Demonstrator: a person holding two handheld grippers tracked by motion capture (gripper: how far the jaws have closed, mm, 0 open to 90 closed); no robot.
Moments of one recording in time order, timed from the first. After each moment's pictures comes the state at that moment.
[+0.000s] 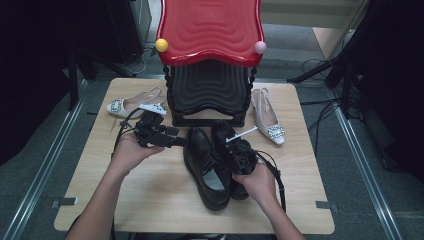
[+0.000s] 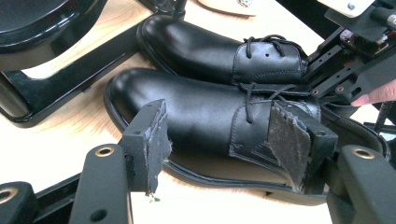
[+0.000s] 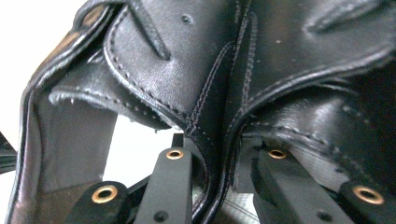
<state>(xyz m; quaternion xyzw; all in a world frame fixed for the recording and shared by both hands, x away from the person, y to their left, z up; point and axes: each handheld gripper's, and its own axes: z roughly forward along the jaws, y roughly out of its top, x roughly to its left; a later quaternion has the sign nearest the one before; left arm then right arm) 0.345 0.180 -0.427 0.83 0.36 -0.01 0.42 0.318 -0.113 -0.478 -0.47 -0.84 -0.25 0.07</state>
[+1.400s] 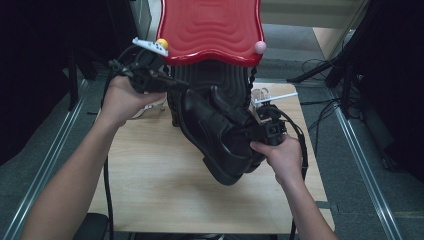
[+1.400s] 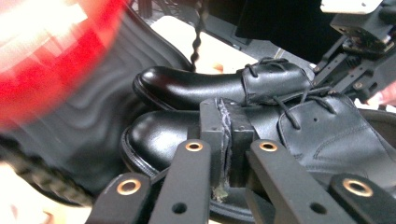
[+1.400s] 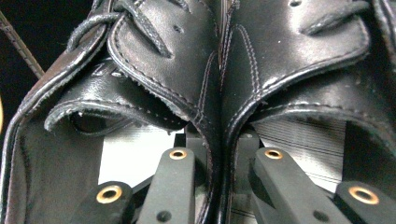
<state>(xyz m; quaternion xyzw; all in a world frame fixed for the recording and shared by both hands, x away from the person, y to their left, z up) 0.386 0.161 -0.269 0.85 0.29 0.06 0.44 0.339 -0.156 -0.360 -0.46 -0.79 -0.41 0.09</state>
